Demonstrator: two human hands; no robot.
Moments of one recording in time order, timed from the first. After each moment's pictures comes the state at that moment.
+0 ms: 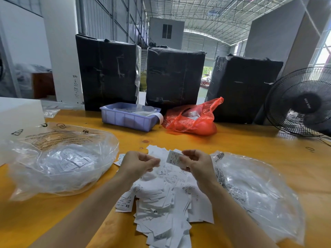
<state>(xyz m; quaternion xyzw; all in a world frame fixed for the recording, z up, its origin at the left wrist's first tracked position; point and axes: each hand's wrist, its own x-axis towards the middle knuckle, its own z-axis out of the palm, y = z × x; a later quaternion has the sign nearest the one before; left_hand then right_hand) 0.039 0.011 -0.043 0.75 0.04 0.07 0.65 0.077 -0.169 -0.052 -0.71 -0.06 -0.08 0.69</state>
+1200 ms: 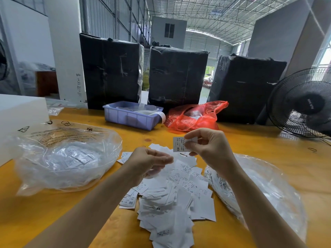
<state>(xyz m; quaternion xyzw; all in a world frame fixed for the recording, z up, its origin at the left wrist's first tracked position) 0.019 -0.001 -0.016 0.68 0.02 -0.06 0.73 0.036 -0.179 0.019 -0.78 -0.25 -0.15 0.55</state>
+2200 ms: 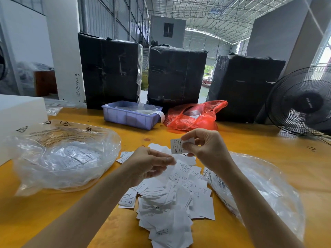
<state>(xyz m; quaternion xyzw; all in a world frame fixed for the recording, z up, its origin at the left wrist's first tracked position) 0.020 0.000 -0.015 0.70 0.00 -0.10 0.71 0.037 -0.177 0.016 -0.80 -0.26 -0.16 0.51</state>
